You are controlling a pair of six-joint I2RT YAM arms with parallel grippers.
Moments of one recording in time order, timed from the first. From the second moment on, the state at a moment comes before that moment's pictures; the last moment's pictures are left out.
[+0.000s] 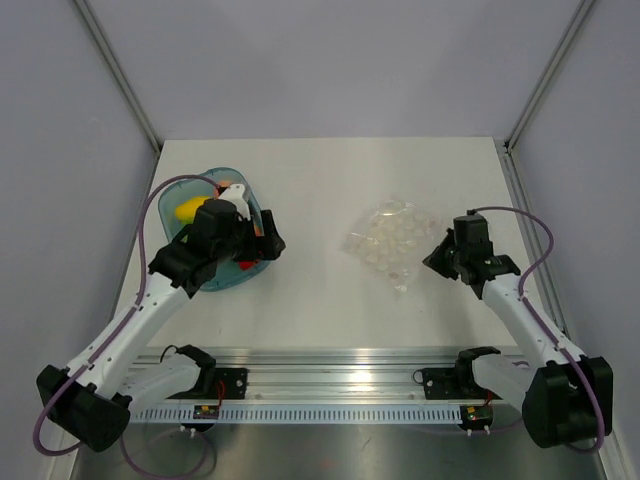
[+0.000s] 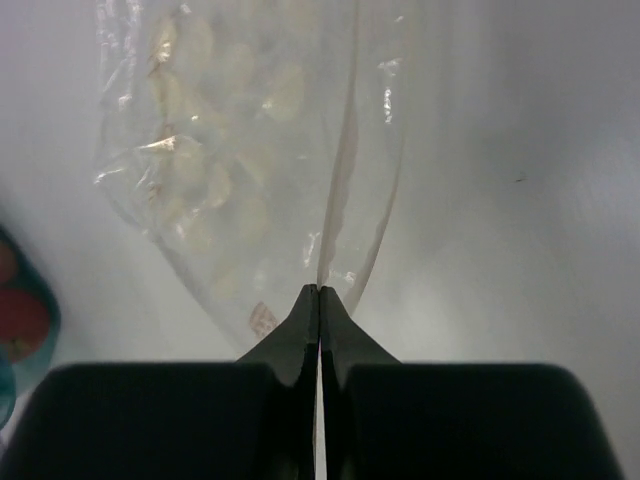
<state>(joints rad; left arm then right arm) -0.47 0.99 0.97 -0.62 0.00 -0.45 0.10 1.06 0.65 -0.44 -0.03 0.74</state>
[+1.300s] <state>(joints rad) -0.88 1.43 1.19 -0.37 0.05 -0.55 0.62 1.28 1.15 -0.58 0.06 1.02</state>
